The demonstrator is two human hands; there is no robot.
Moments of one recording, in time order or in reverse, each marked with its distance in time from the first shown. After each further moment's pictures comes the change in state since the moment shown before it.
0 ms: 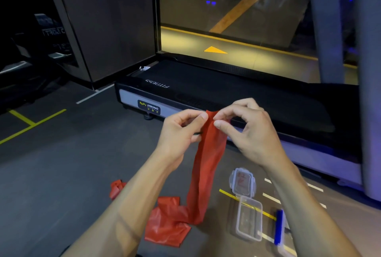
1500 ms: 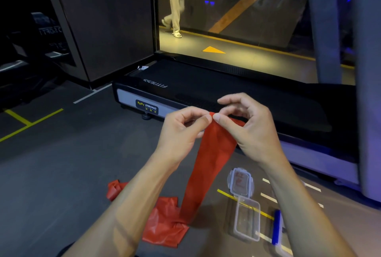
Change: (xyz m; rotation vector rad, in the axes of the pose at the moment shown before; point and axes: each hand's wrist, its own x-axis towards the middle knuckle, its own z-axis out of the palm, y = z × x) left_hand -0.005 0.004 0.007 0.096 -0.042 0.138; right_hand 0.003 -0.002 0.000 0.267 0.062 0.021
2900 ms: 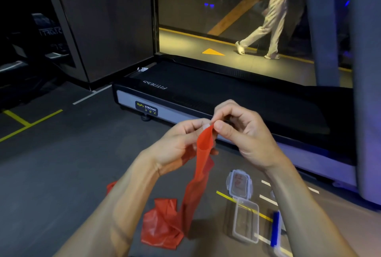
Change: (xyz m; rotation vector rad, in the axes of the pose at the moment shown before) left_hand -0.002 0.002 -0.015 -0.262 -0.502 -0.257; right_hand -0.002 -0.001 0.000 0.389 -0.287 -0.003
